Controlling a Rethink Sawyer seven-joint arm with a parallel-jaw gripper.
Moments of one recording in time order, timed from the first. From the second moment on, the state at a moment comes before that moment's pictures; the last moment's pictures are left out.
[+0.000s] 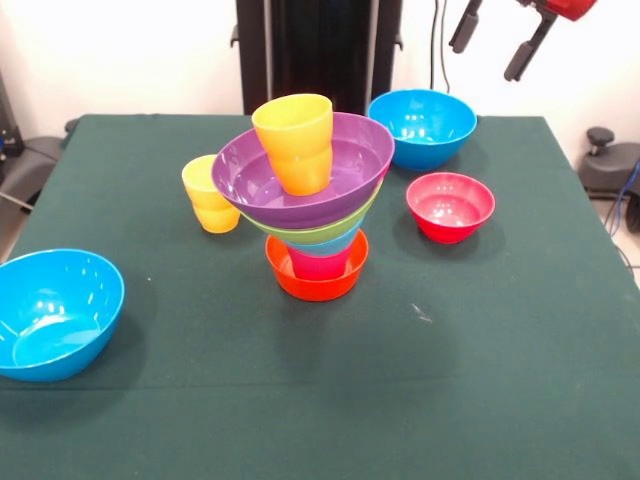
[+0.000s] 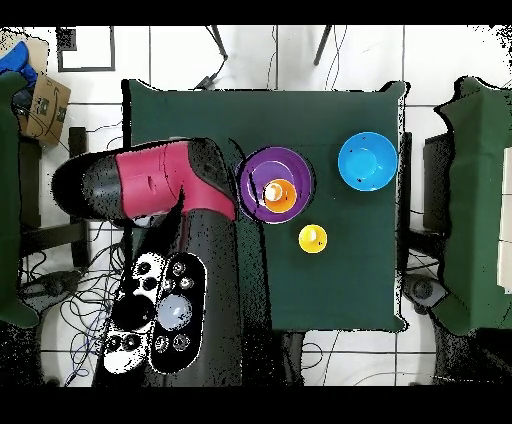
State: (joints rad) arm 0.14 -0.75 -0.13 1.36 -0.22 1.05 2.41
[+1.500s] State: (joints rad) arm 0.19 -0.57 -0.15 1.35 -0.19 0.79 2.41
